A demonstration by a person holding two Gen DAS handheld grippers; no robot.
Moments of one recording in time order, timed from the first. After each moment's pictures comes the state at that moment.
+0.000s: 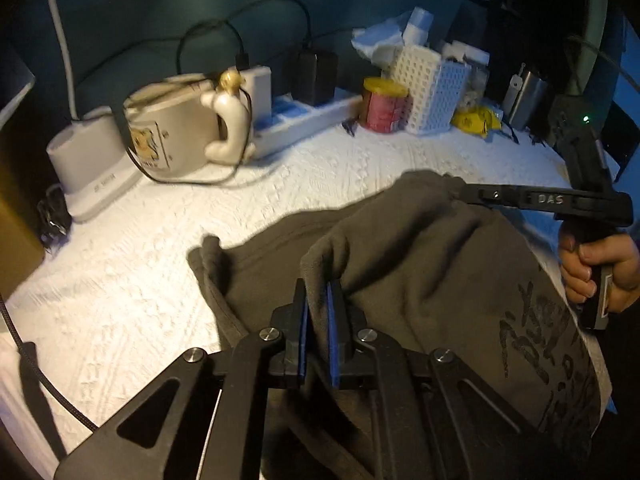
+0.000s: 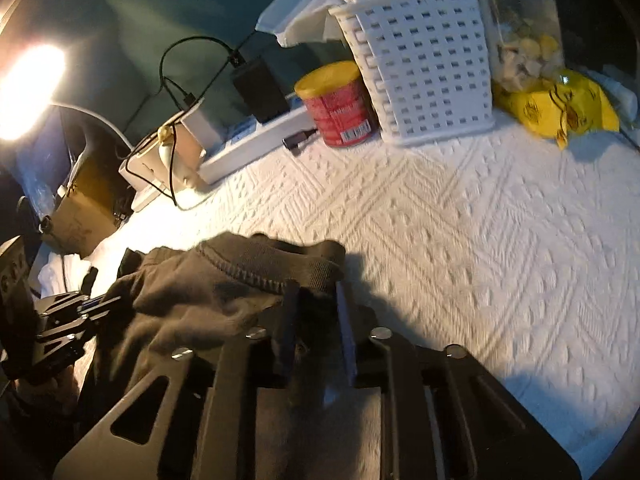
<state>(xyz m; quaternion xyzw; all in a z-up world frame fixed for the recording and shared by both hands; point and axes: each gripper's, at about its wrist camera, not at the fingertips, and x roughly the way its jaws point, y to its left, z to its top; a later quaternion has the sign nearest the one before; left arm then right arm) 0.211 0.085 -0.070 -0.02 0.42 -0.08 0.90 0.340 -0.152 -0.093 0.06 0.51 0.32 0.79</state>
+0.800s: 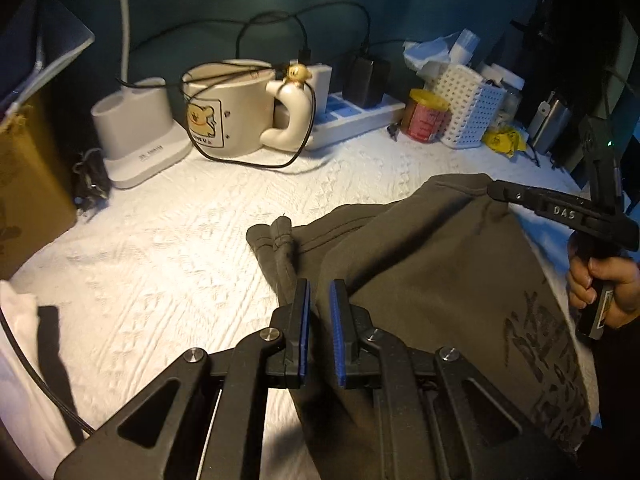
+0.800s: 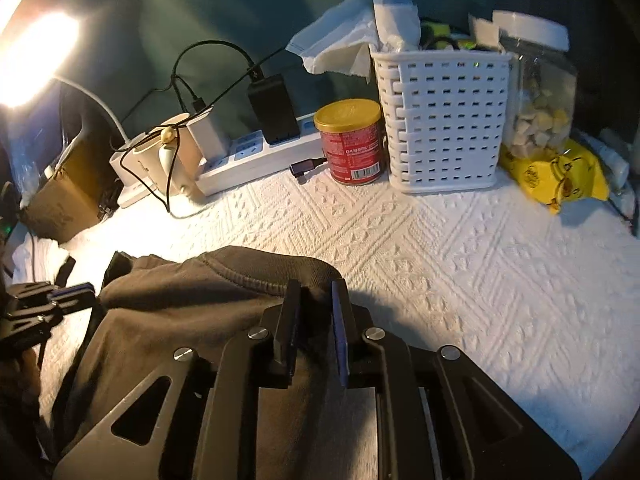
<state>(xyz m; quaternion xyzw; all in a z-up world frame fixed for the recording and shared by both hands) 0.195 0.119 -0.064 -0.07 0.43 -0.04 0.90 0.335 -0.136 -0.073 -0.01 0.47 0.31 0.83</state>
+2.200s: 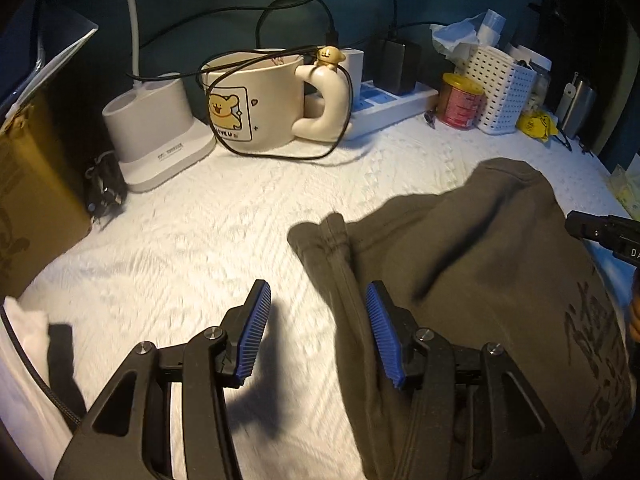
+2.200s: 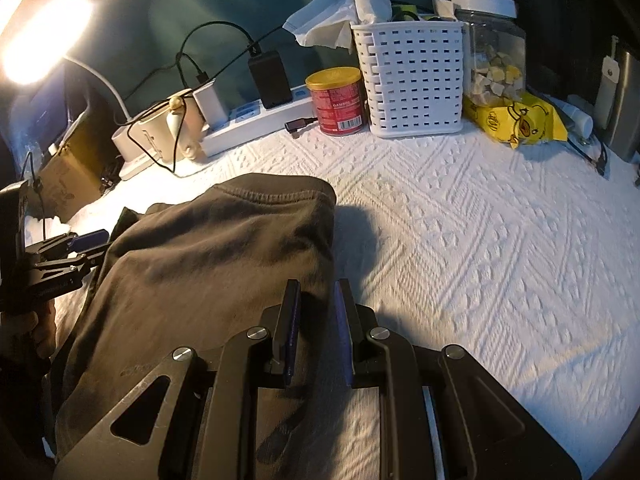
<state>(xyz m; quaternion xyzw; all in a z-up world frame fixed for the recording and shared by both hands) 0.220 0.136 -0.095 -0.02 0.43 0.00 0.90 0.294 -0.155 -0.070 -0.02 0.50 0.28 0.82</state>
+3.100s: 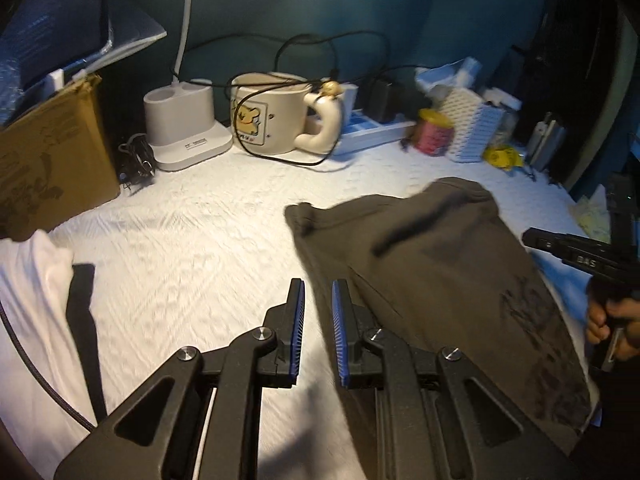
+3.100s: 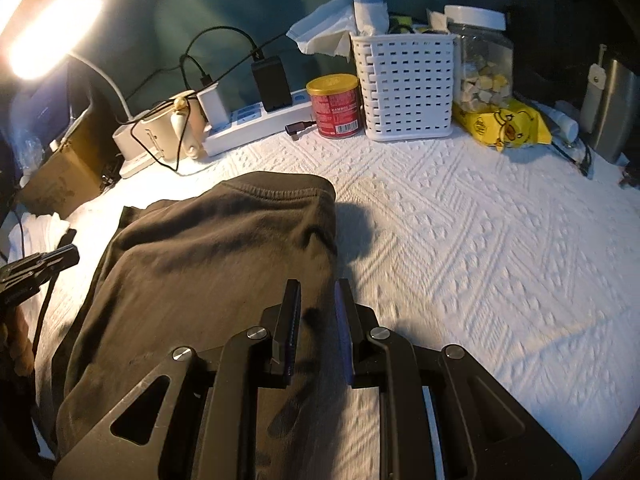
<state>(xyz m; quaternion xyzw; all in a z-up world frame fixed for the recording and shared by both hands) 0.146 0.136 -0.064 -0.09 0.39 -0.02 0.91 0.272 -0.163 -0.051 -0.03 0.49 0.26 0.83</state>
